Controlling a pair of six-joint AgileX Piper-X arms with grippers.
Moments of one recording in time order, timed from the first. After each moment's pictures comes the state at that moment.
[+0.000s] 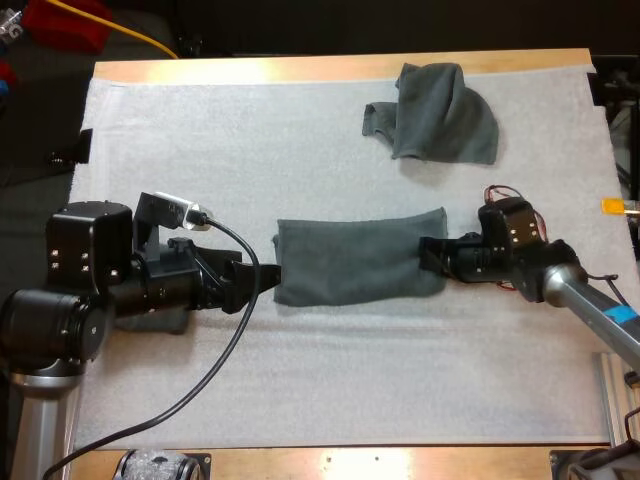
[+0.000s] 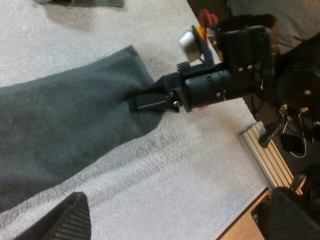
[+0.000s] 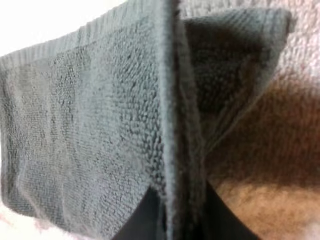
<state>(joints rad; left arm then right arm) -0.11 0.92 -1.19 1.23 0.78 -1.85 0.35 1.53 -0.75 0.30 -0.43 -1.18</state>
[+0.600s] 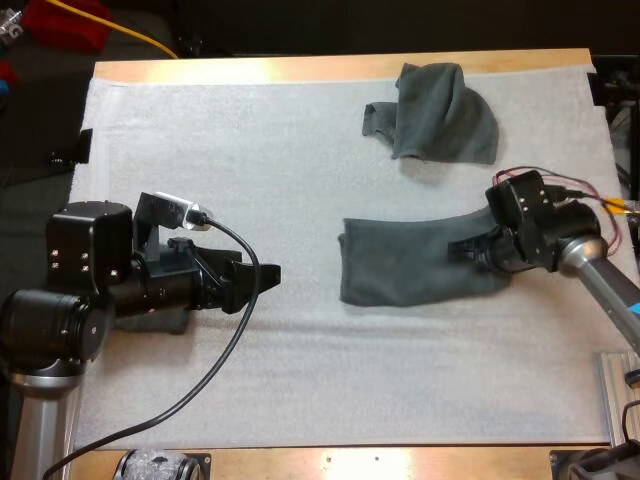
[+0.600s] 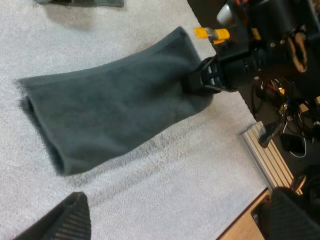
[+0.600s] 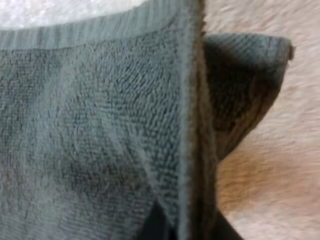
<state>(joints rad) -0.11 0.92 -1.19 1.23 0.78 -1.85 0.35 1.46 -1.00 0.92 0.09 -1.50</state>
